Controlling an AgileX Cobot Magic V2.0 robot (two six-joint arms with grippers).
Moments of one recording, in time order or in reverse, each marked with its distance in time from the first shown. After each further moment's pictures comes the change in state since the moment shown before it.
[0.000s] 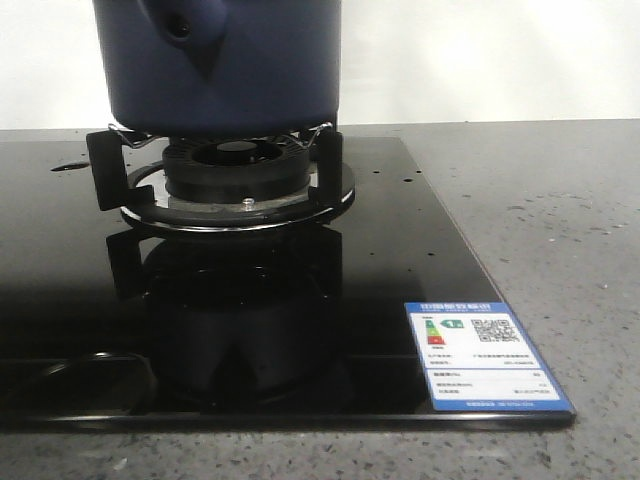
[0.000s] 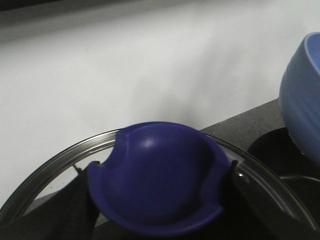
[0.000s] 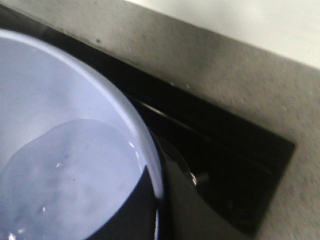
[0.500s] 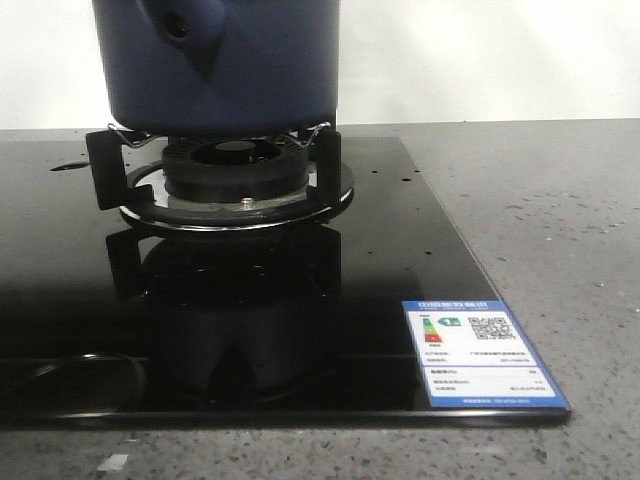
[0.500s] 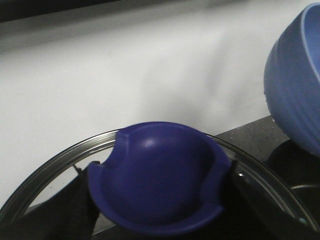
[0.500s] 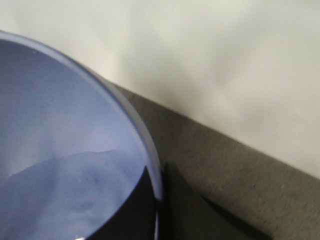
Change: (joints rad) left arm 0.024 0.000 0.000 -0.002 -0.040 0.000; right arm 0.048 -0.067 0.207 -0.103 -0.436 -0.065
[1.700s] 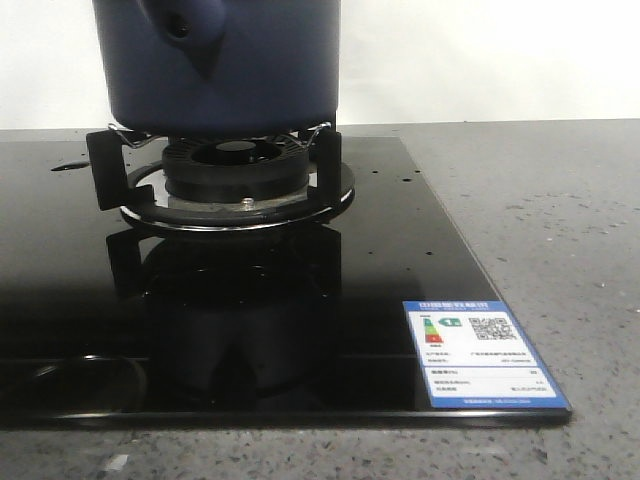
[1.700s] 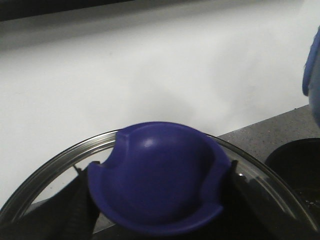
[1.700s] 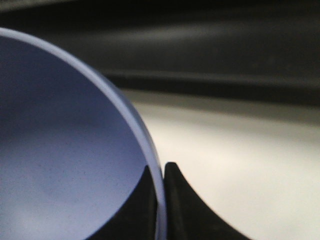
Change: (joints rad) left arm 0.008 0.000 0.000 -0.024 0.016 0.000; right arm 0.122 -0.250 0.812 -0.036 -1.331 -0.087
